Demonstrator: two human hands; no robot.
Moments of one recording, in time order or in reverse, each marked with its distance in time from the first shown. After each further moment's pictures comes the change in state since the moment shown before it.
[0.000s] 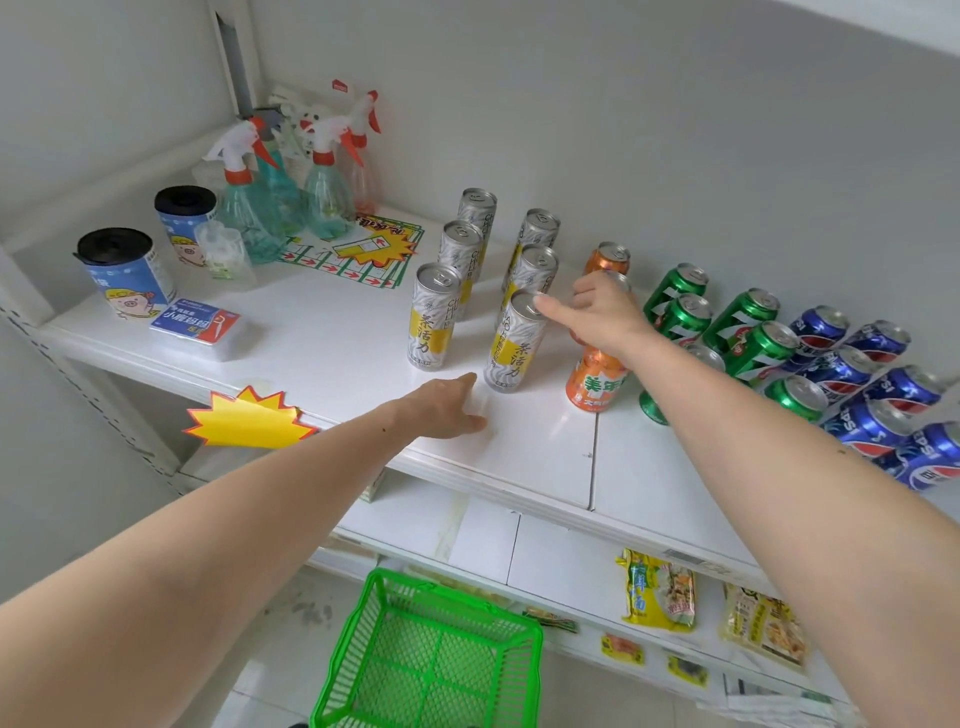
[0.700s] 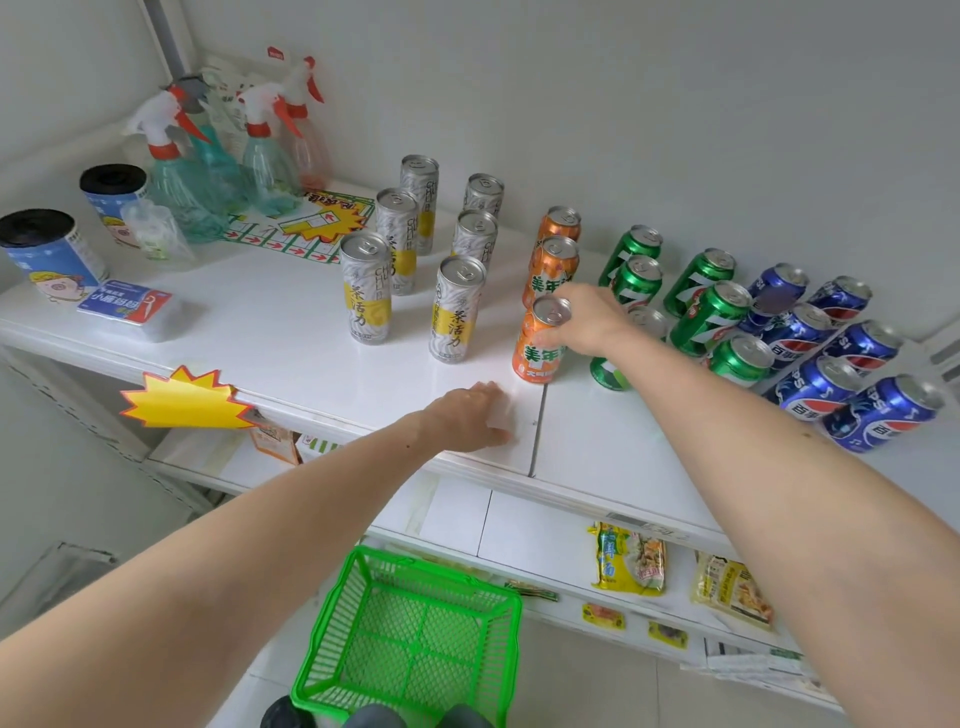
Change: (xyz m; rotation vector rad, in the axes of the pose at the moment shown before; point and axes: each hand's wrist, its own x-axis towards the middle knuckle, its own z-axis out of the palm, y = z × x) left_hand 0.002 0.093 0.056 0.087 -0.046 0.125; right_hand 0.001 0.080 -0.022 -0.263 -0.100 -0.044
